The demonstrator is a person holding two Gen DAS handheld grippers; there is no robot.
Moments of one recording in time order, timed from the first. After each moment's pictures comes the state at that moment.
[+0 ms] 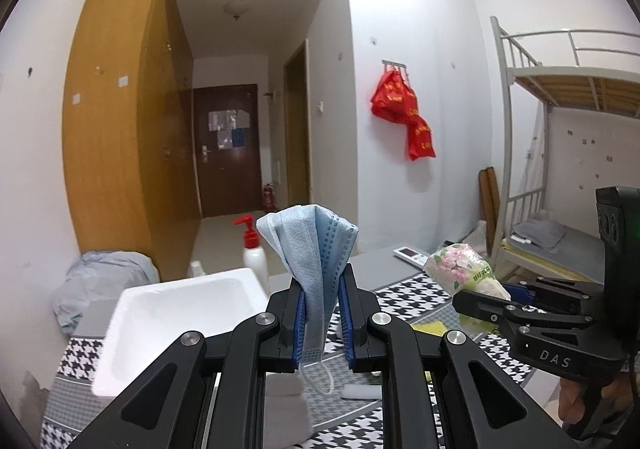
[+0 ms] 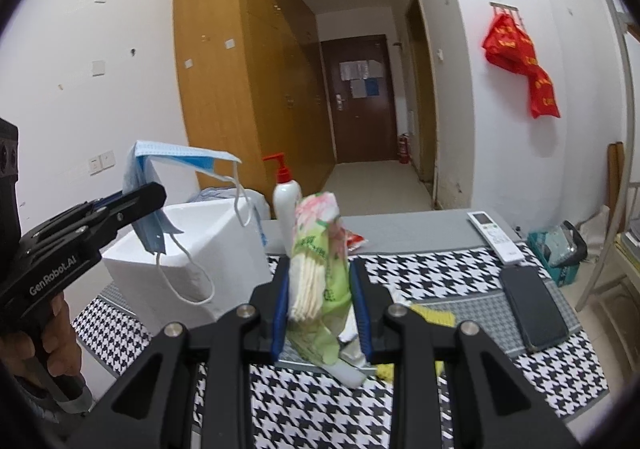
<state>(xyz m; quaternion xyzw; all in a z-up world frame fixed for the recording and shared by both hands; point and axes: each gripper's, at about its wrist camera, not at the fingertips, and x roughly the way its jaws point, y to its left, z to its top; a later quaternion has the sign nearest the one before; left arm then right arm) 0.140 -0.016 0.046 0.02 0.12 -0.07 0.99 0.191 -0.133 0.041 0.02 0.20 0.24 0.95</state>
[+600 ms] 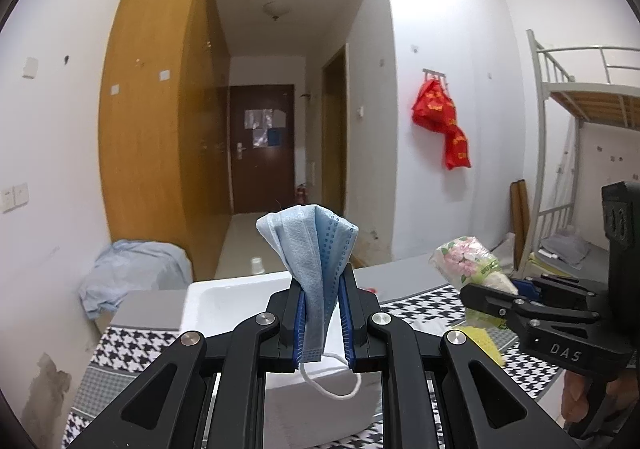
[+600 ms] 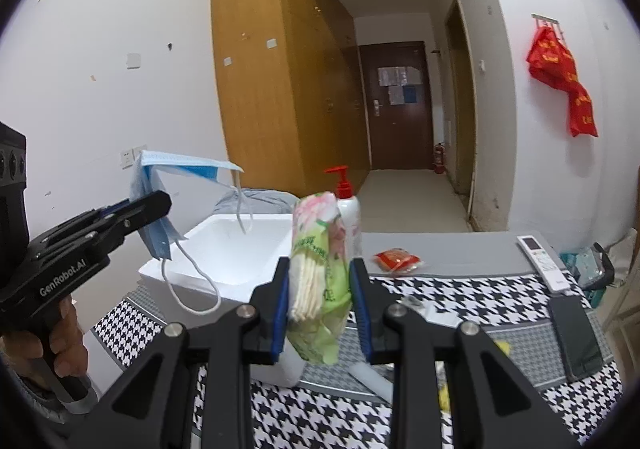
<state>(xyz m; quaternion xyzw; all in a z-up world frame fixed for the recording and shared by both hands) 0.130 0.037 0.053 0.00 0.12 -0.01 0.99 0.194 -0.077 0.056 0.01 0.18 0.30 0.94</state>
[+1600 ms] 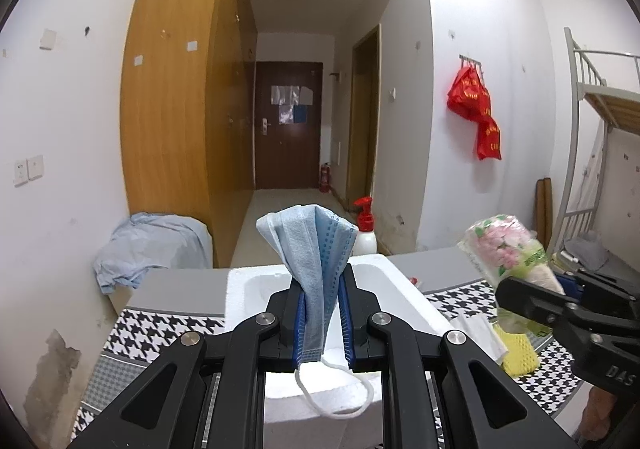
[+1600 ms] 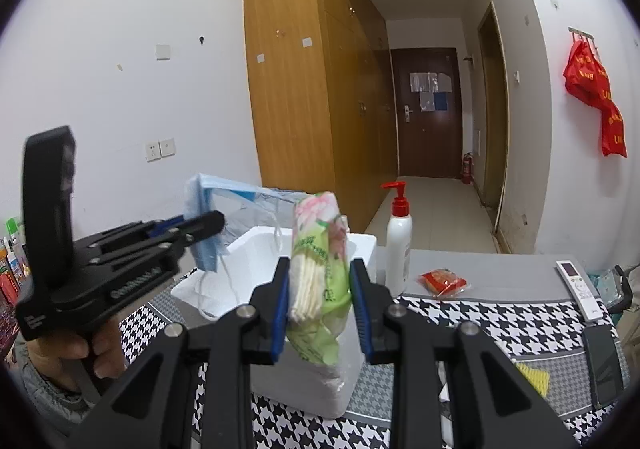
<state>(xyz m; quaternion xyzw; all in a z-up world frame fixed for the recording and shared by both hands) 0.167 0.080 0.046 -0.02 0.17 0.03 0.99 0.197 -0.029 0.066 -0.01 0.17 0.34 0.92</state>
